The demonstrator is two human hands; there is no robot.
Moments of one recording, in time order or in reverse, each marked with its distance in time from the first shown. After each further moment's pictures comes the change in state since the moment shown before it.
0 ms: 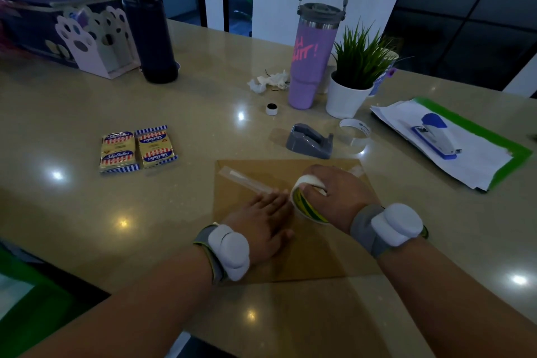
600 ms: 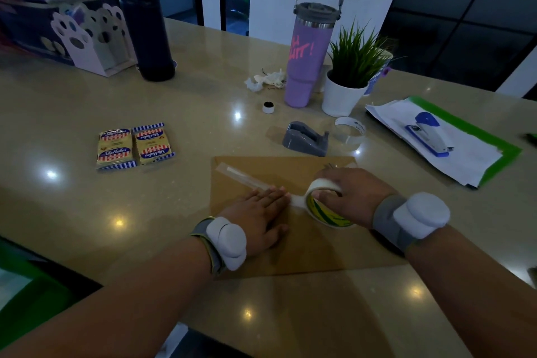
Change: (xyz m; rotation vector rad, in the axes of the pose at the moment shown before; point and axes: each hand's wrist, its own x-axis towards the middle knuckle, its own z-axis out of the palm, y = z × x) left_hand 0.001 -0.004 -0.002 -0.015 0.004 0.009; right_hand -0.008 0.020 -0.022 -0.101 -0.159 0.010
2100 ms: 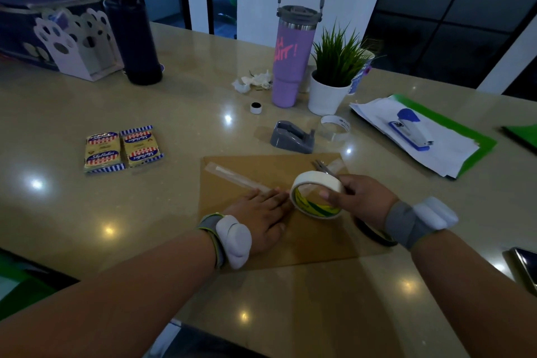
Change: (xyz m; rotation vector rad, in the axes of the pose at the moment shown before) left_hand 0.010 0.019 0.000 0.125 -0.020 0.099; right_hand -0.021 0.032 0.009 0.334 0.038 0.136
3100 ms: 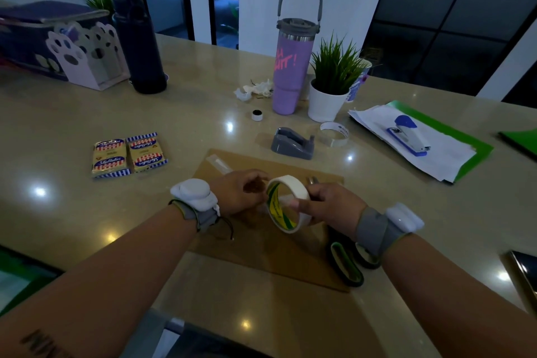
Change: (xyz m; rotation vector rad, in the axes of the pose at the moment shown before) left_hand -0.011 -0.041 -0.037 -0.736 0.205 -0.185; right_hand -0.007 -0.039 0.024 0.265 -0.105 0.009
